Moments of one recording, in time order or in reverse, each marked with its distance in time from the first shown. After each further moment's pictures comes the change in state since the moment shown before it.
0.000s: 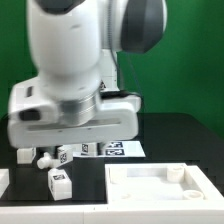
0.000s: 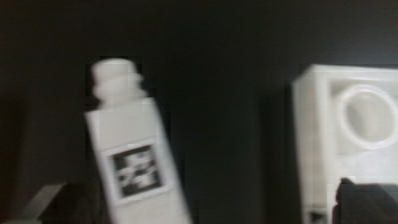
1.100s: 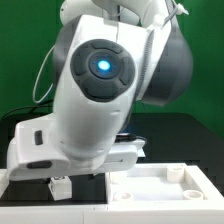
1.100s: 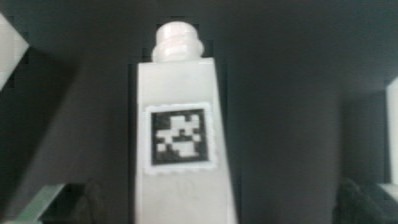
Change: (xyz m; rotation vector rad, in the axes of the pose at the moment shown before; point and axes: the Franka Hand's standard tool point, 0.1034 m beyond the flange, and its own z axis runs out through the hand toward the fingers) arm 0.018 0.009 0.033 -0.162 -0.203 -0.043
